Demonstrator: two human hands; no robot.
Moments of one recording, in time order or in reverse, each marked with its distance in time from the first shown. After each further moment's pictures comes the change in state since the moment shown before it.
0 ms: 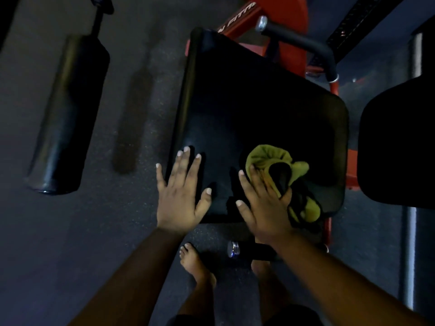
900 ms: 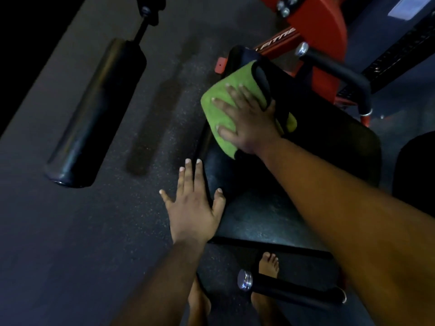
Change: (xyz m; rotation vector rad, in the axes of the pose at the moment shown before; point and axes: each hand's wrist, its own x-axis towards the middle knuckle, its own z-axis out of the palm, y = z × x) left_hand 0.010 0.008 0.013 -0.017 -0.049 -0.506; right_hand 0.237 -0.071 -0.079 -0.131 0.098 -0.337
